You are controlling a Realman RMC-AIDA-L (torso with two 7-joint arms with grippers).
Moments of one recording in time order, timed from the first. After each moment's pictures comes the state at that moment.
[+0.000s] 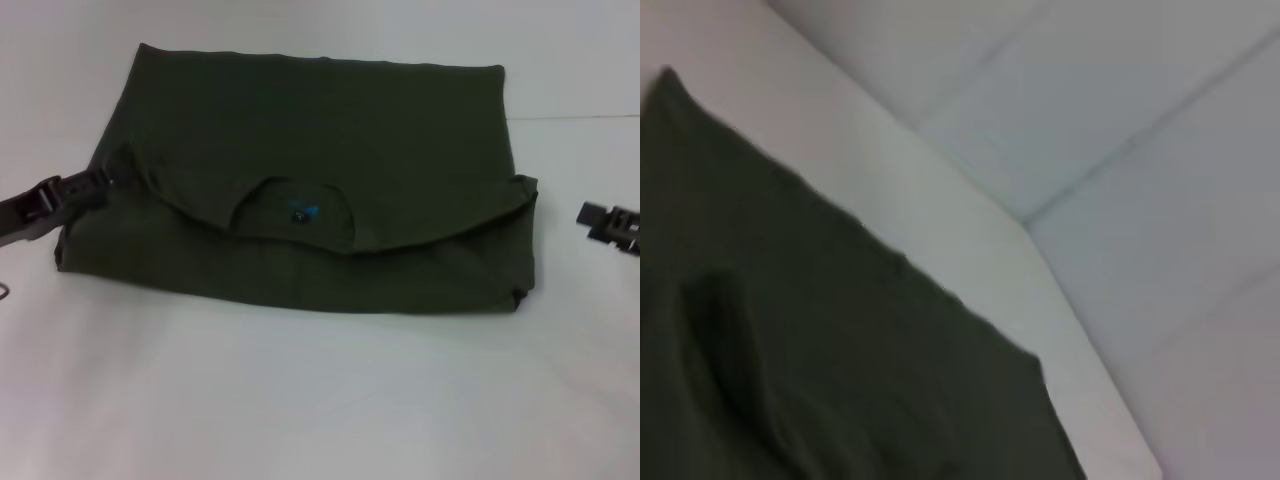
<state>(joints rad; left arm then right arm) -0.54 -2.02 0.39 0.65 2.03 1.41 -2.10 0.43 1.93 -0.44 -0.50 -1.93 -1.52 1.98</state>
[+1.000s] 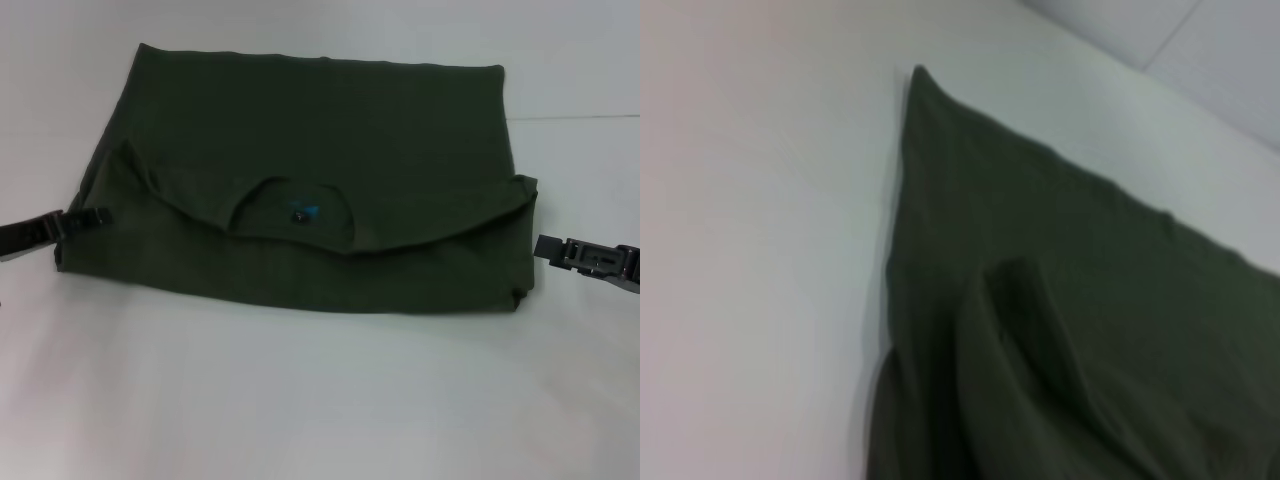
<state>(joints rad) -0.59 -2.02 0.52 0.60 2.20 0.99 -2.11 0.45 1.95 -0.49 -0.49 -1.98 -1.49 1.94</state>
